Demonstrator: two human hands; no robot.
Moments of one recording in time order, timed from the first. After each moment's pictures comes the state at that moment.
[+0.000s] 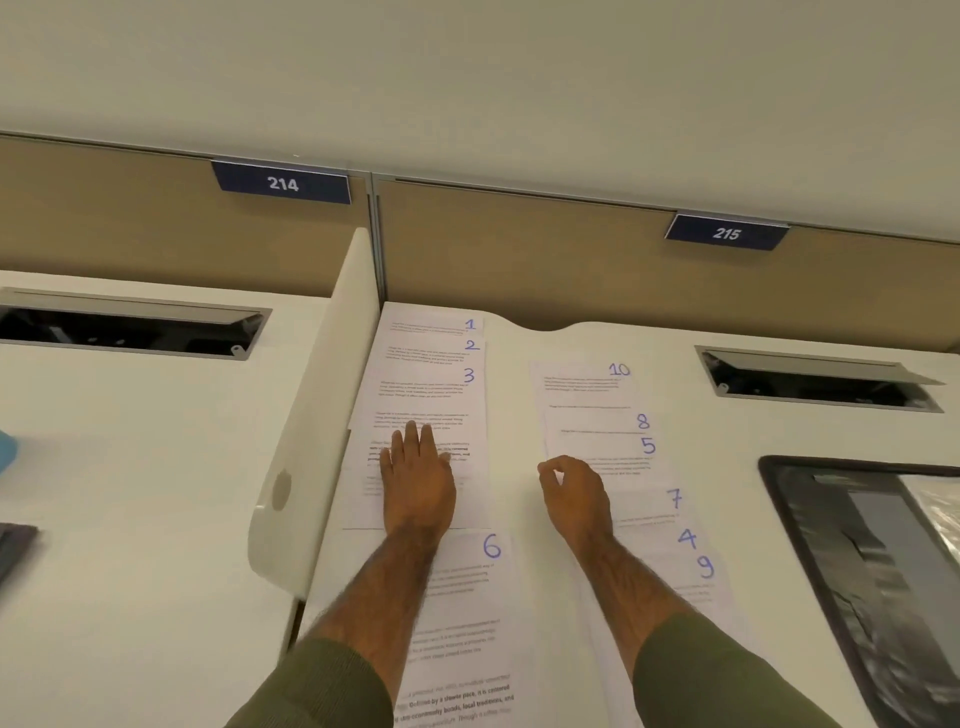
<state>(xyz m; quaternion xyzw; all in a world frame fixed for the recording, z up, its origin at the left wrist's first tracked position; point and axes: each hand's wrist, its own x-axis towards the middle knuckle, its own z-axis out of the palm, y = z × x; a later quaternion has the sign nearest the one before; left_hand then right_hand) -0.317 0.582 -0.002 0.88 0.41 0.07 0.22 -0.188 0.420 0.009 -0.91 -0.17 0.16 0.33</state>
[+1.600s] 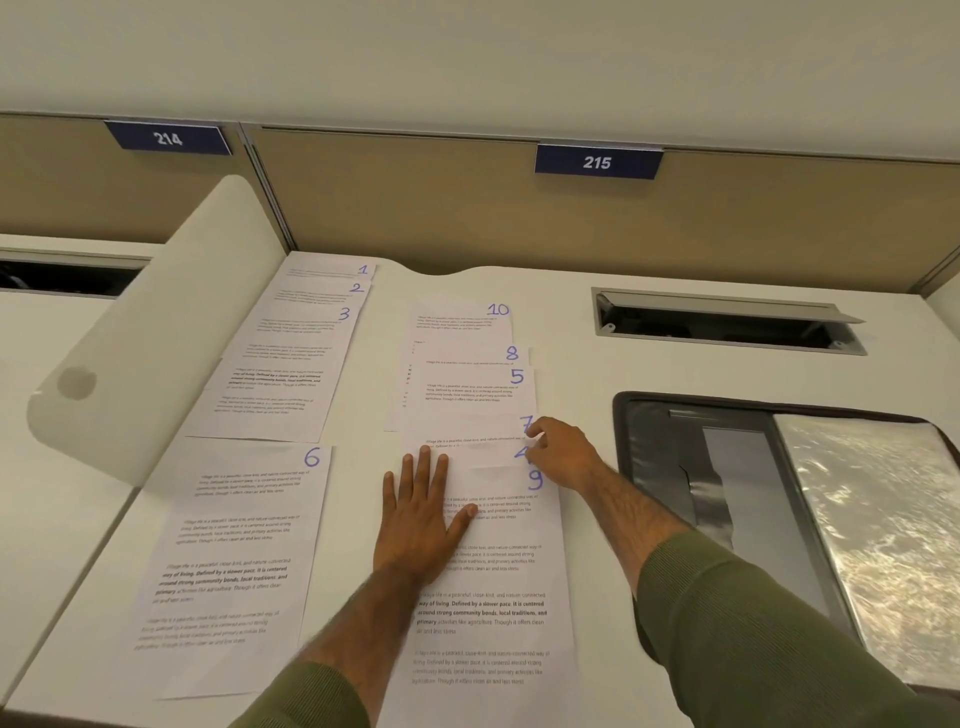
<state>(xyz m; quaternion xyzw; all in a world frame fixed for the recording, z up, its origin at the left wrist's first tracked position) -0.240 0.278 -0.059 0.93 0.34 -0.03 0.10 -0.005 0.182 -0.005 -0.88 -0.30 0.31 0.22</state>
